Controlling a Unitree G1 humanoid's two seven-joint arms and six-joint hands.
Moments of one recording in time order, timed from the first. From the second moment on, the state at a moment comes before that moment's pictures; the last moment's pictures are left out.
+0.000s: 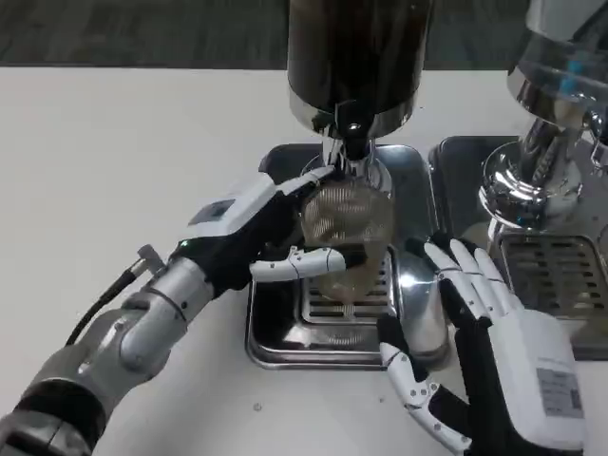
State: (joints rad) left arm -0.64 0.34 -0.36 1.13 0.55 -0.76 0.17; right arm 0.46 -0.17 0.38 -0.28 -0.91 -0.11 -0.52
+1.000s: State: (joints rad) left arm -0.40 0.55 0.07 0.57 -0.48 -0.78 -0.57; right arm 0.36 -0.17 0.36 -0.19 -0.83 -0.16 -0.52
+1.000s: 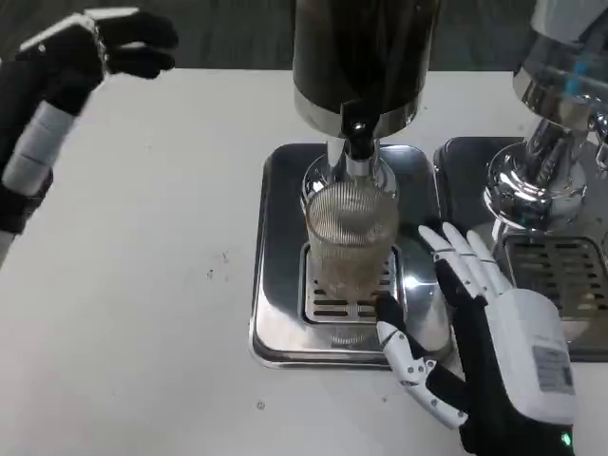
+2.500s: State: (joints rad) left arm -0.80 0.30 0.10 0.92 -0.36 -0.21 -1.21; right arm 0.38 -0.10 0.34 -0.14 -0.77 -0.18 -0.59
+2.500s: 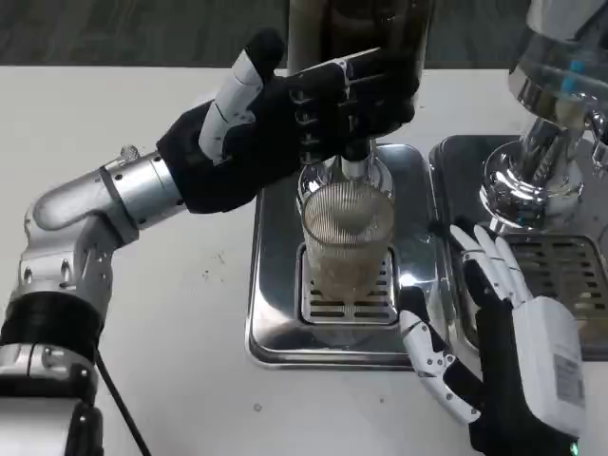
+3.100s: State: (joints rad) left arm -0.85 0.30 0.06 1.02 -0.23 -0.50 -1.17; right arm 0.40 -0.09 0.34 -0.14 -0.77 -0.18 -0.59
